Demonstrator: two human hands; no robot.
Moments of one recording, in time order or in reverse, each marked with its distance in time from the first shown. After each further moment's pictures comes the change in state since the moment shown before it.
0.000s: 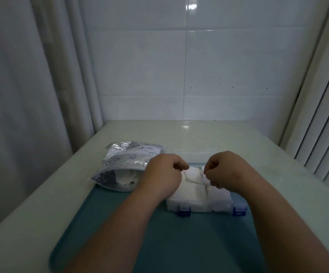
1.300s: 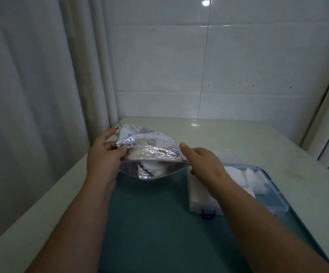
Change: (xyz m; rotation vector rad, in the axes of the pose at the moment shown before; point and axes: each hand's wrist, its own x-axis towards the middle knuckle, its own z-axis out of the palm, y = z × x) left_hand 0.004 -0.105 -0.092 -0.797 0.625 -0.203; right_hand 0.016 -0.072 0.067 0.518 0.060 -0.079
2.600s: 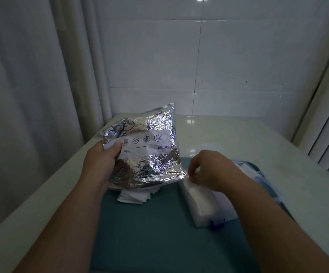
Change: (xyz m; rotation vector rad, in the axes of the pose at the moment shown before) left_hand 0.013 -0.030 -0.004 0.083 -0.086 -0.097; right_hand -0.001 0.015 -0.036 -0.801 -0.164 -0.216
